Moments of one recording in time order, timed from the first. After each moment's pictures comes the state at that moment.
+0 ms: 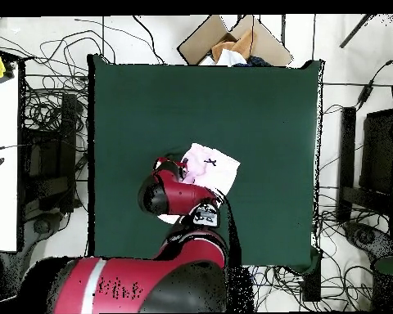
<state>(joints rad) 0.00 -0.34 -0.10 1.75 0.05 -0.21 1.86</state>
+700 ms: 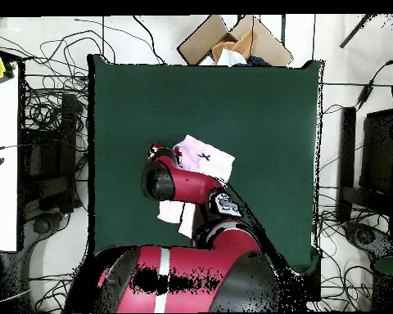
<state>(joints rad) -0.16 -0.36 0.12 1.73 0.04 -0.18 1.86</state>
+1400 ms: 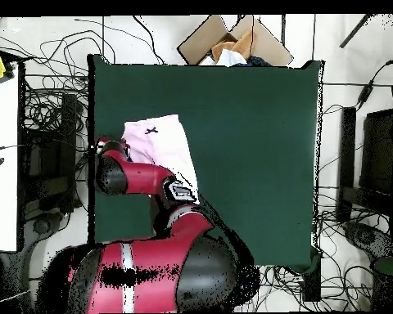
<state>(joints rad) -0.04 -0.32 0.28 1.67 0.14 -0.20 1.86</state>
